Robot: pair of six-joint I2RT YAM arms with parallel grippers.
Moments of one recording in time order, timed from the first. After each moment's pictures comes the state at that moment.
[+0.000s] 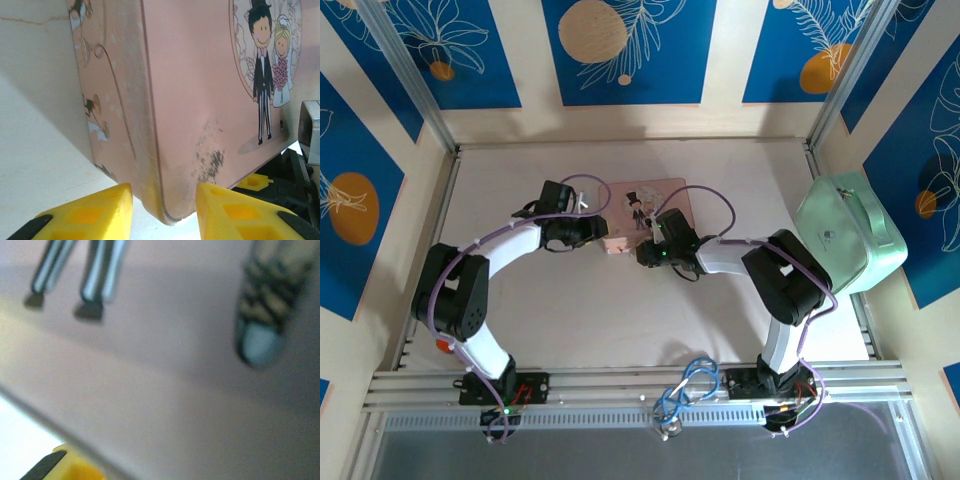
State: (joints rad) left arm -0.35 1.67 1.05 -0.29 0.48 -0.61; right arm 0.63 1.80 0.90 0.06 -0.21 0.42
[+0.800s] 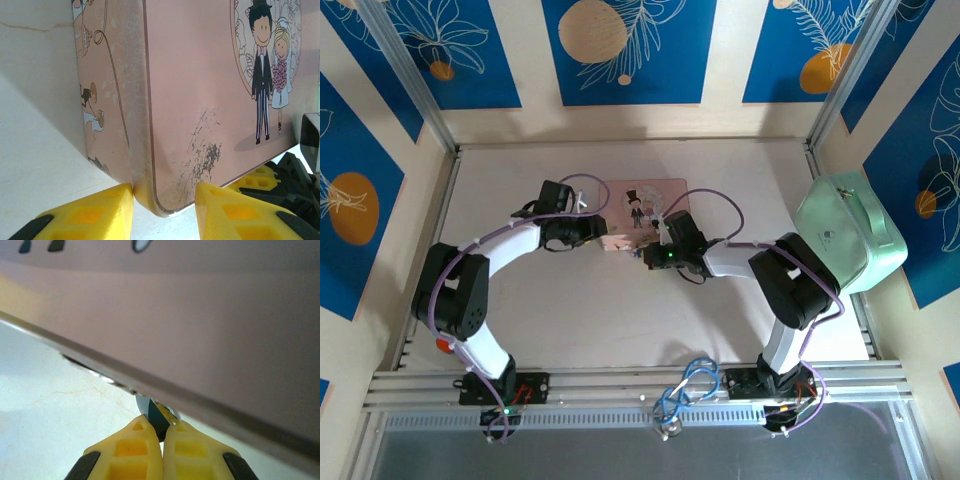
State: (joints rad) left arm -0.34 1.68 1.04 -0.27 0.48 -0.61; right arm 0.59 1.76 0.83 0.10 -0.29 0.49
